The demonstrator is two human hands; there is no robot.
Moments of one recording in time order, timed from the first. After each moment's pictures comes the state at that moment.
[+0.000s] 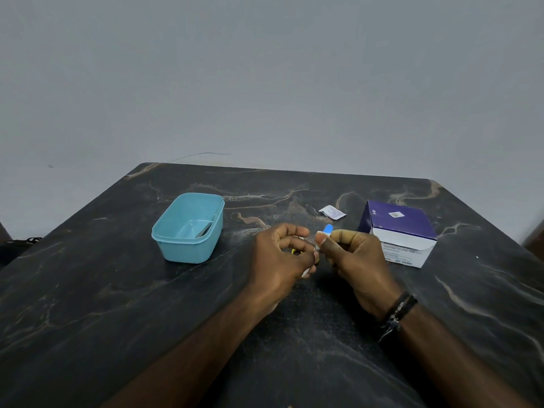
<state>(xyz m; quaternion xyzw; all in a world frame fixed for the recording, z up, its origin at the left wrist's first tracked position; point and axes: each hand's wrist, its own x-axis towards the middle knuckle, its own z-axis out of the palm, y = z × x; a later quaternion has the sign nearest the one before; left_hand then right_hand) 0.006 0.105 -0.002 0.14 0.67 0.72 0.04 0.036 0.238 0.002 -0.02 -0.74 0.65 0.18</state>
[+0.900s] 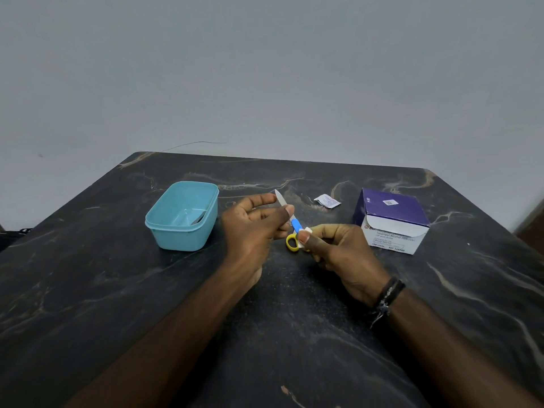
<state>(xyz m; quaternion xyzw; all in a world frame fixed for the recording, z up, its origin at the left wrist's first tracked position) -0.006 0.093 0.013 0.05 0.59 0.80 -0.04 0.037 0.237 -0.005 -0.02 -0.75 0.66 0.10</state>
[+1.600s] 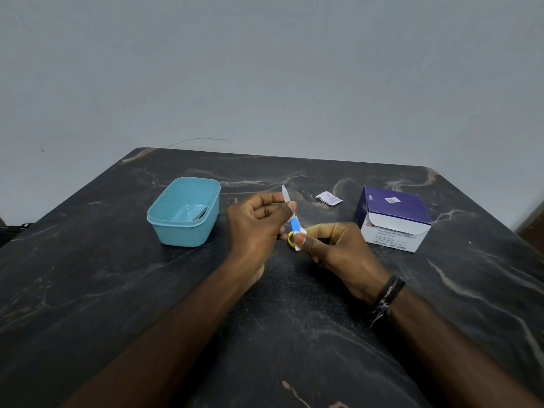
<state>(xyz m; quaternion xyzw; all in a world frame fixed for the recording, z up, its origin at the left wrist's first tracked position) -0.002 0.094 0.014 0.07 0.62 0.78 -0.04 0.036 0.237 -0.007 0.00 -0.77 0.63 0.09</state>
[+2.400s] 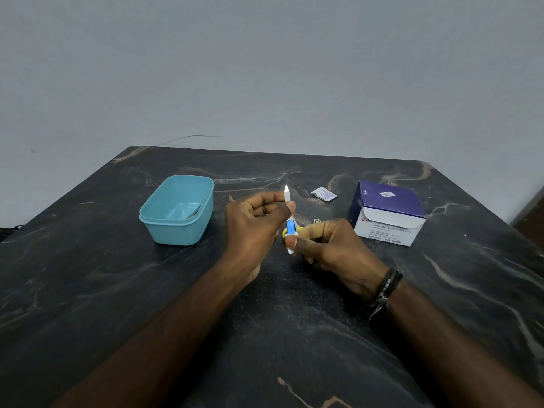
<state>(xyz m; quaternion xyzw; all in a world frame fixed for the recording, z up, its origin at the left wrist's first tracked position) 0.000 0.096 0.012 0.09 0.66 0.75 -0.04 0.042 0.237 0.000 0.02 -0.78 0.63 0.02</state>
